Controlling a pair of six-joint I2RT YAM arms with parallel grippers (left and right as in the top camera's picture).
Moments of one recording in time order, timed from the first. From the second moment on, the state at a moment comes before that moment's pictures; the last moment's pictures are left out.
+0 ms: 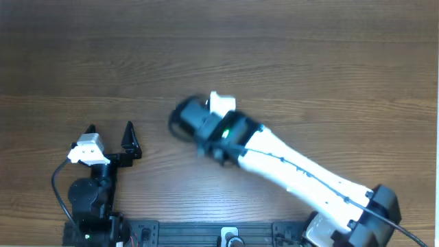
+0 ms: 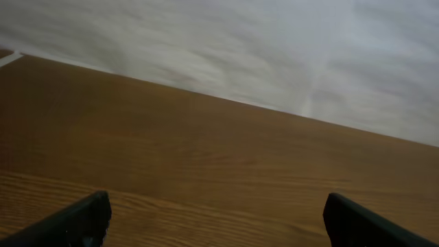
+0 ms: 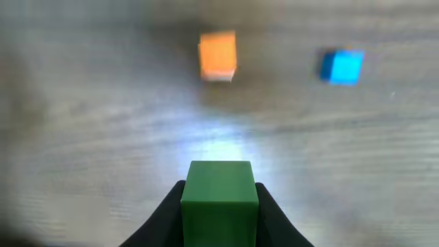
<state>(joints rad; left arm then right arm) 0.05 0.01 0.01 -0.07 0.04 -0.23 0.92 1.59 1.43 -1.18 0.19 0.90</state>
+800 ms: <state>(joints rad) 0.05 0.01 0.01 -0.07 0.04 -0.23 0.79 1.85 1.50 -1.08 0.13 0.67</state>
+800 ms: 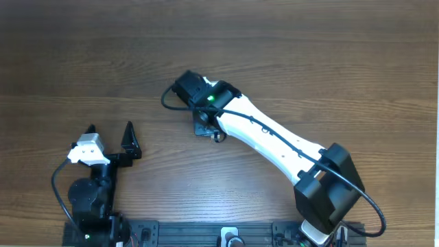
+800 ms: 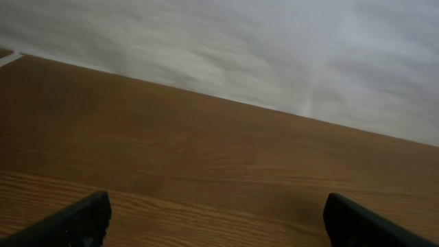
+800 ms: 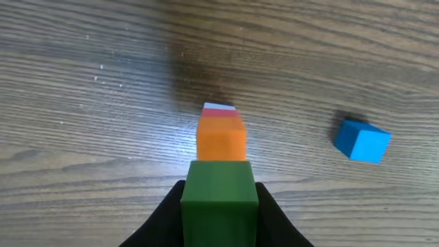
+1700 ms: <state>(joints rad) 0.05 0.01 0.01 -0.07 0.04 -0.23 0.77 1.89 1.50 -1.06 0.12 0.65</state>
